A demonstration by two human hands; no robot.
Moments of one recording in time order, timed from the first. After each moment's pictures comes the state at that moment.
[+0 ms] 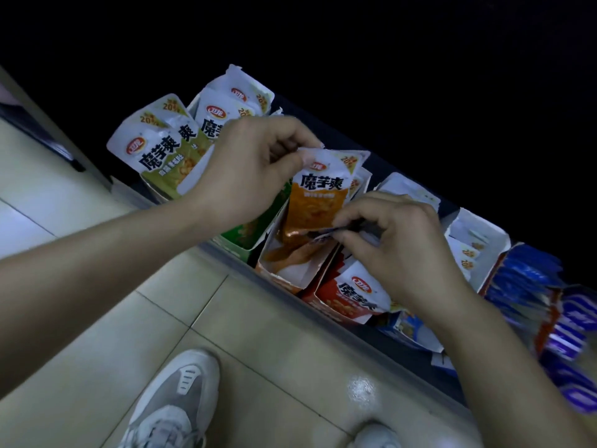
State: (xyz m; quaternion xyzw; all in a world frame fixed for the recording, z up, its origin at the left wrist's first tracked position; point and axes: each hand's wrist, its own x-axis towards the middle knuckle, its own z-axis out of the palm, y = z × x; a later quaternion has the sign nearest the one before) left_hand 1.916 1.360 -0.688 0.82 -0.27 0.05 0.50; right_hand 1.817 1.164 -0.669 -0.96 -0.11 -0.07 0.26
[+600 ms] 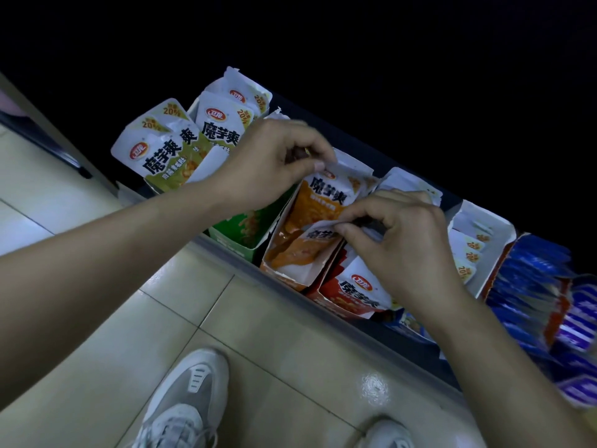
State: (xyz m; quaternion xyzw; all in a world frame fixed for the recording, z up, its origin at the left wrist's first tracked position) left_hand 1.942 1.348 -0.701 0.82 -0.39 0.02 0.43; right_hand 1.810 1.169 -0.675 -0.96 -0.07 -0.15 0.25
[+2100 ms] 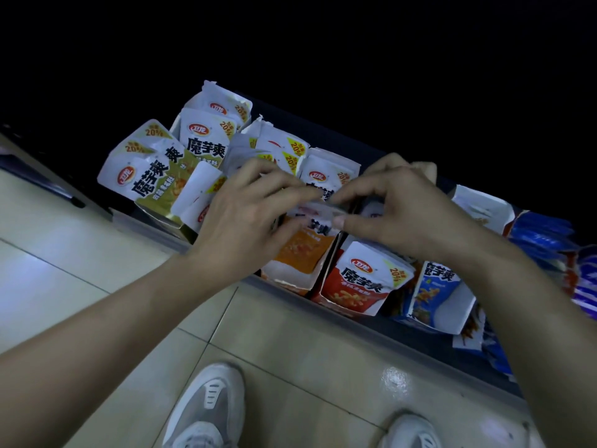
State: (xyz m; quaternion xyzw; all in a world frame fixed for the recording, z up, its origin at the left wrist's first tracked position) left_hand 1.901 1.365 -0.730 0.83 -0.44 0.19 0.27; right_hand 1.839 1.146 -0.660 -0.98 -0.05 0.03 0.20
